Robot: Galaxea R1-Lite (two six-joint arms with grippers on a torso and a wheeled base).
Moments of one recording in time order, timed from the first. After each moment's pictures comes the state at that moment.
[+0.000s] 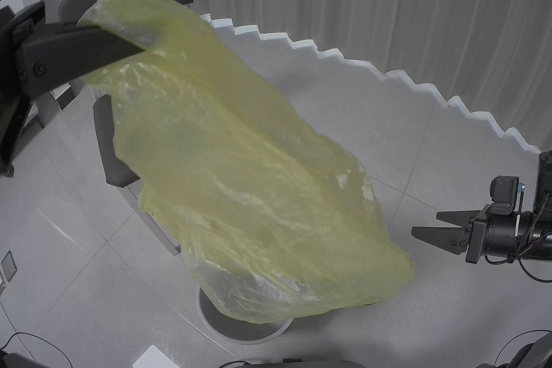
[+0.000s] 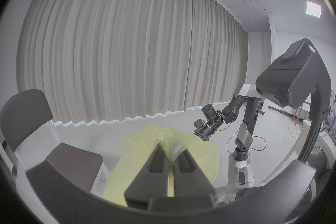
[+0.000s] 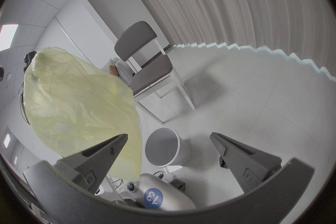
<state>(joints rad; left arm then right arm) -0.72 1.18 -1.32 0.25 -0.36 0.24 0.35 1.33 -0.46 -0.48 0.37 0.26</state>
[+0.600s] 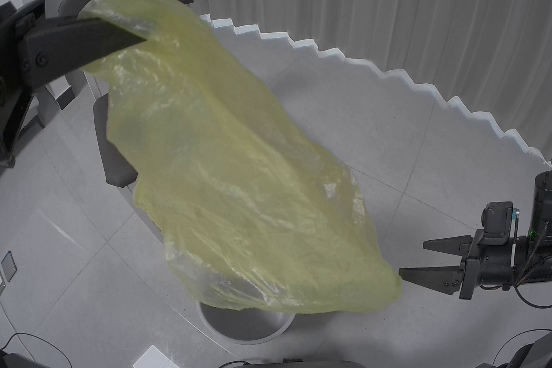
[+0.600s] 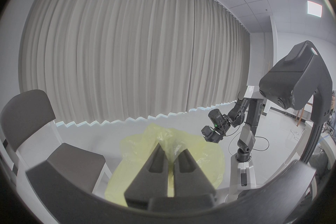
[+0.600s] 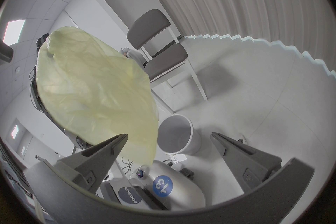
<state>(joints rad) -0.70 1.18 -1.33 0.24 -0.36 0.23 0.49 1.30 -0.39 -0.47 0.35 0.26</state>
